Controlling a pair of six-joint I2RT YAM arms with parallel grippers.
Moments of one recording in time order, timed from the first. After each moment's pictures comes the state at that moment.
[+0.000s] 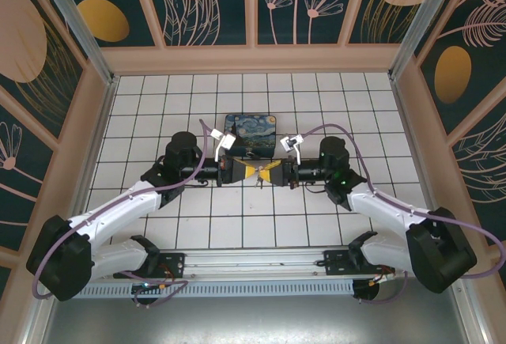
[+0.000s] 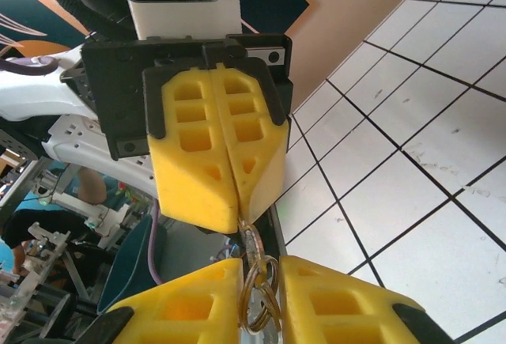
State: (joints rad) left arm -0.62 1.16 0.65 0.23 0.86 -0.64; right arm 0.57 1.15 0.49 0.52 -1.02 0.65
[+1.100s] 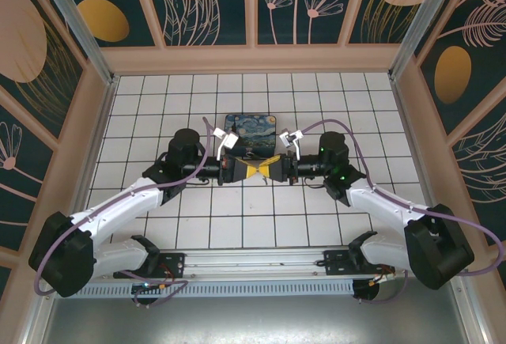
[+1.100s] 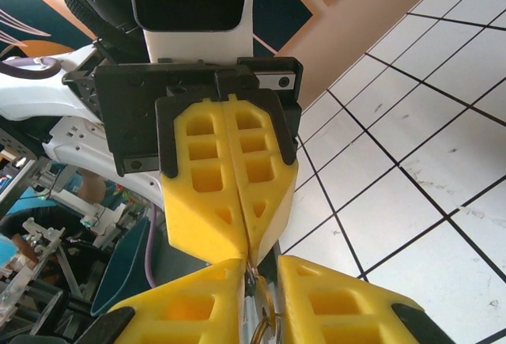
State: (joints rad) left arm -0.62 1.19 0.69 0.17 0.88 -0.60; right arm 0.56 1.19 0.54 0.51 -1.04 0.63
